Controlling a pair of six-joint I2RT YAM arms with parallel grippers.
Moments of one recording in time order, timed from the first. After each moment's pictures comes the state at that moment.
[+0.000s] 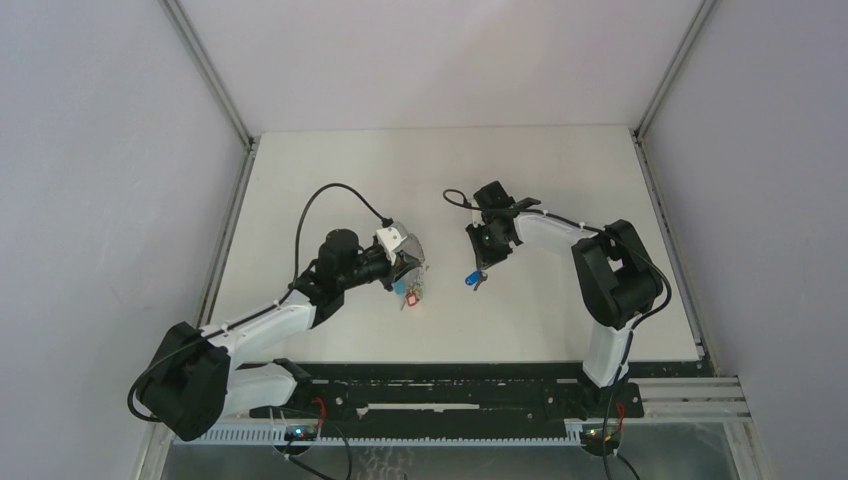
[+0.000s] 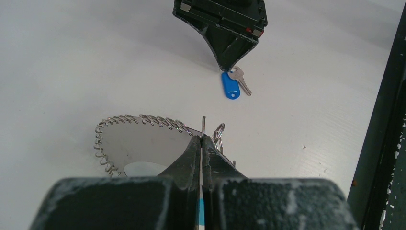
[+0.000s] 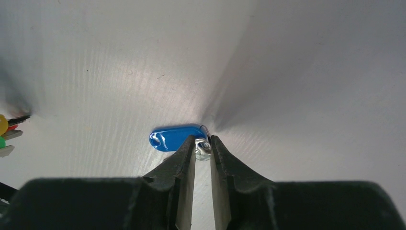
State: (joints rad) left arm -0.57 1.18 0.52 0.33 0.45 0.12; right arm 0.51 1.84 1.20 -0.58 -0.15 0.14
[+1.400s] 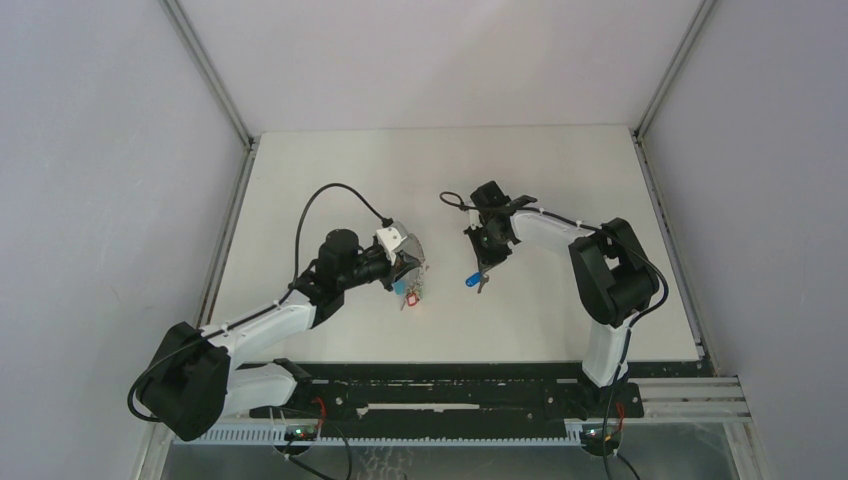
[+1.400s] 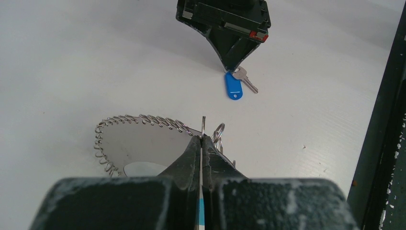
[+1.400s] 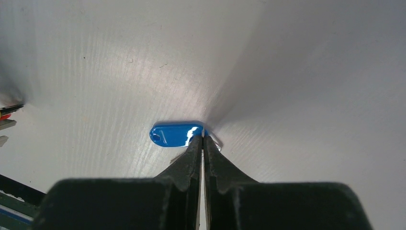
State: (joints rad) left arm -0.57 1.18 0.52 0.33 0.45 0.12; right arm 0.52 1.86 1.24 -0.65 -0.16 0.12
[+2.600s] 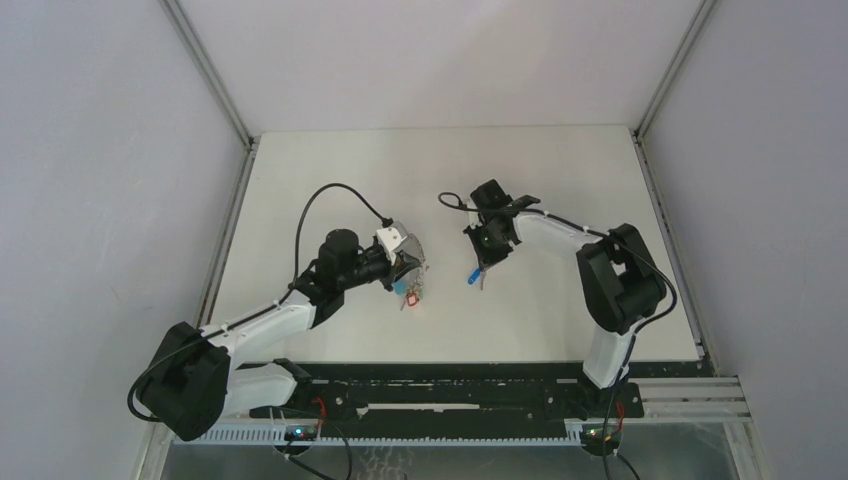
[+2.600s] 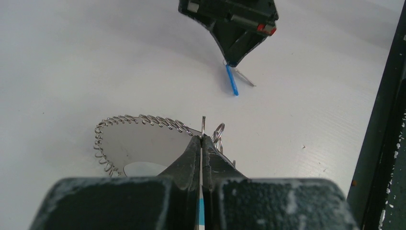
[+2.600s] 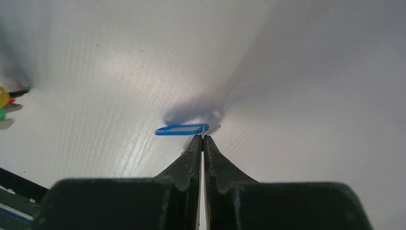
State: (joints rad) left arm -0.57 1.18 0.52 0.33 0.45 0.12; right arm 0.53 1.84 1.23 -0.66 -0.14 0.08
